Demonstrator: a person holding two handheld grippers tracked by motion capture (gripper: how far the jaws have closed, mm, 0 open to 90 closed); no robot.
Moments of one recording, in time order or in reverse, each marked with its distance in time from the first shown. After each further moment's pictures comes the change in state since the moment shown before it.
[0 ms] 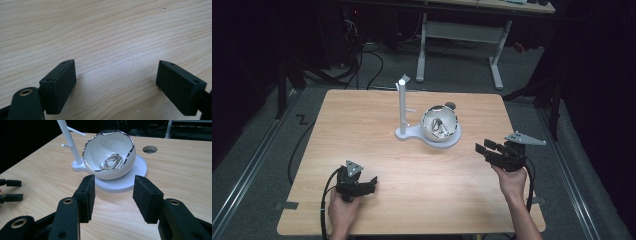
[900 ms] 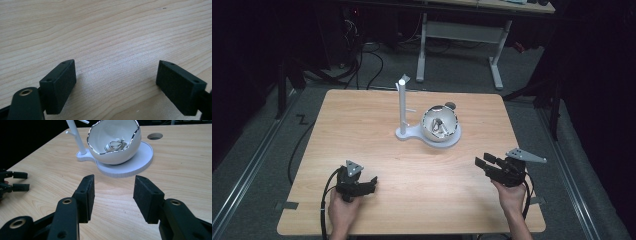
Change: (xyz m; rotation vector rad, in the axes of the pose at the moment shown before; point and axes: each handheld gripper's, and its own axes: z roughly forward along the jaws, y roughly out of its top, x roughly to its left) left arm -0.001 0.000 0.000 -0.001 0.005 -0.011; right arm 0.005 -0.042 -0.006 -0.009 0.025 0.039
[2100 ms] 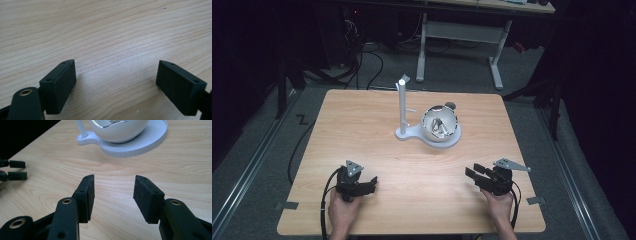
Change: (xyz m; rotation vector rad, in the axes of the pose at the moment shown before) left arm 0.000 0.000 0.000 0.000 0.000 -0.002; right arm 0.007 -0.039 0.028 0.050 0.022 0.058
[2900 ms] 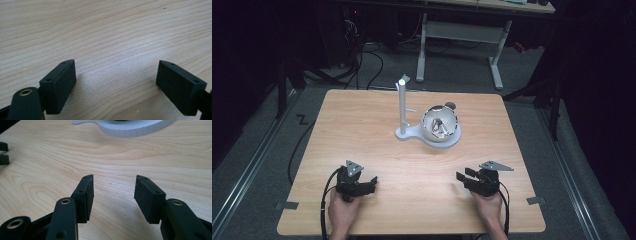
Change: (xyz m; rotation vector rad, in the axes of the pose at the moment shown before) left arm 0.000 0.000 0.000 0.001 0.000 0.001; right arm 0.006 -0.016 0.035 0.092 -0.030 -0.035
